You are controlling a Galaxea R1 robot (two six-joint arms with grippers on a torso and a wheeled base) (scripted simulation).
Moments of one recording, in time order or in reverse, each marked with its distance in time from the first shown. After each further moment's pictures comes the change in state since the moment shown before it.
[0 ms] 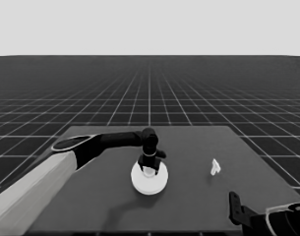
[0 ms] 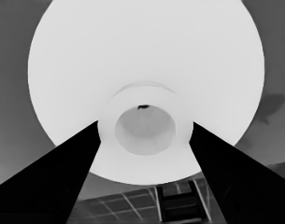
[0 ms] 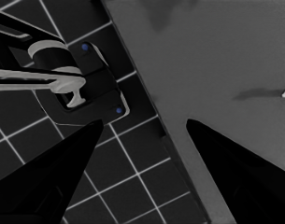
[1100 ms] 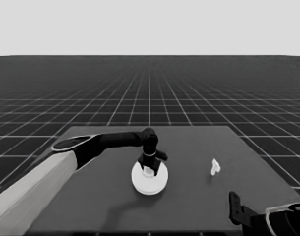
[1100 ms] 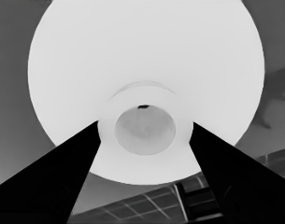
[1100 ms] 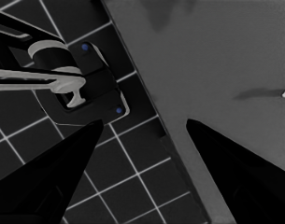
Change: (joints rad) left arm 0.000 0.000 0.000 0.000 0.000 0.192; right arm 0.000 0.000 0.000 0.000 0.000 0.000
